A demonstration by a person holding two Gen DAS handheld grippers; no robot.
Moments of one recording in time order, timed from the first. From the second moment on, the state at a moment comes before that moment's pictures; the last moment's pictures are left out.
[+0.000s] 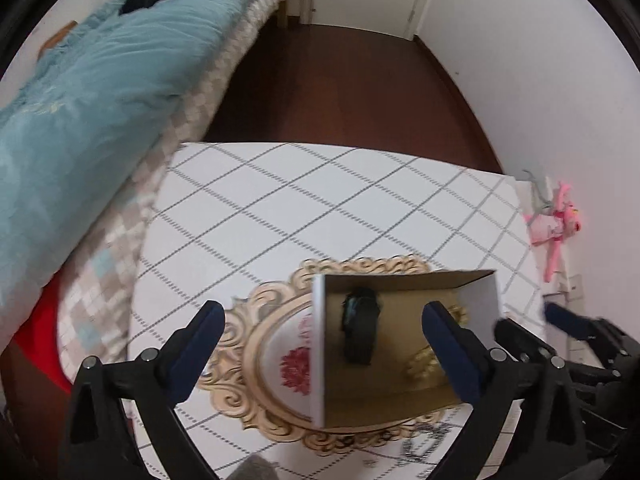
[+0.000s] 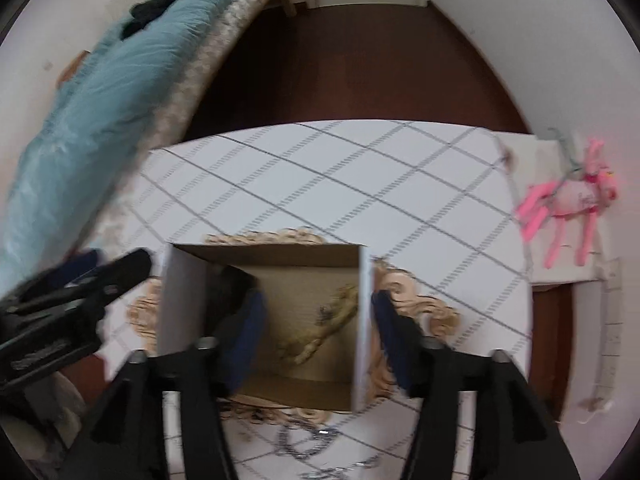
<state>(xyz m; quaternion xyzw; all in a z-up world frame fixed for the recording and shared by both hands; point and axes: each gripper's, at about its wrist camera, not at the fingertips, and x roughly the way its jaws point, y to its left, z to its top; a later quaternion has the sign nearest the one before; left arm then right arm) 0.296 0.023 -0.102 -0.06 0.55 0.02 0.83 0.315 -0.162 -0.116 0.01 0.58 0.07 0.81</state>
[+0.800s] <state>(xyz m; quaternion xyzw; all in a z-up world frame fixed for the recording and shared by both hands) 0.217 0.017 -0.095 -0.01 0.50 0.07 0.86 0.241 -0.165 -0.118 -0.01 0.55 0.03 0.84</state>
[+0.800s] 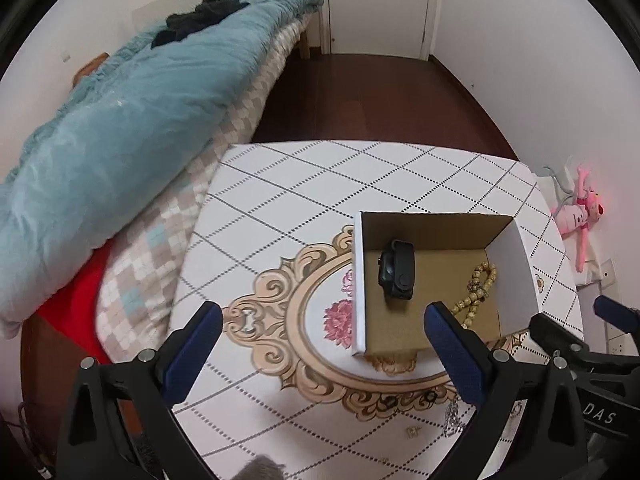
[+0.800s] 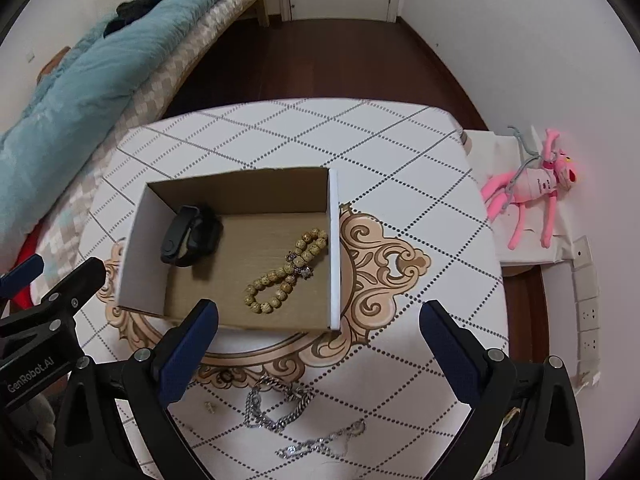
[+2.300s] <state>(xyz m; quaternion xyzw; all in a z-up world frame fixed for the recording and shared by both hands) 0.125 0.008 -0.178 0.00 0.57 0.06 0.82 0.141 -0.240 -0.200 0.09 0.61 -0.02 0.79</state>
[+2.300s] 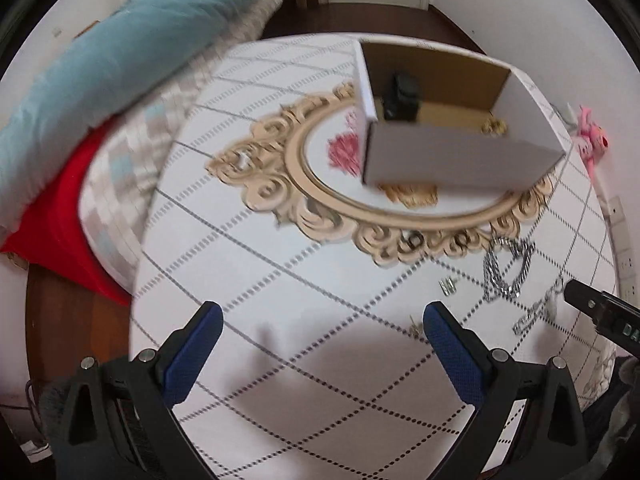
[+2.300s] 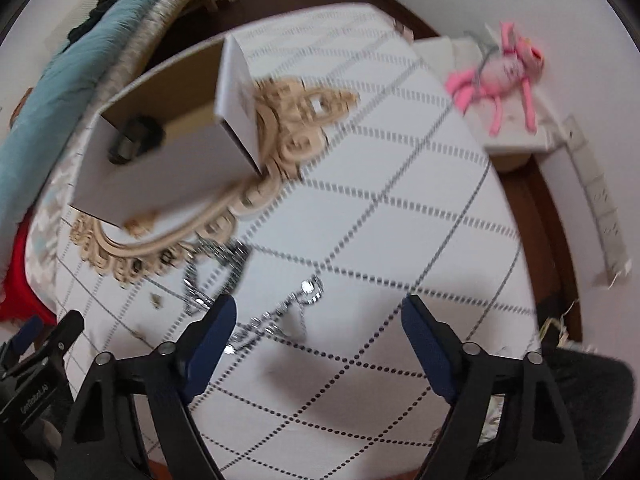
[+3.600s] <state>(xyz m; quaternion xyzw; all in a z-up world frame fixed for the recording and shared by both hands) 0.106 -0.001 -0.178 -0.05 0.57 -0.01 0.82 0.127 -0.199 -0.198 0.07 0.58 0.01 0.81</state>
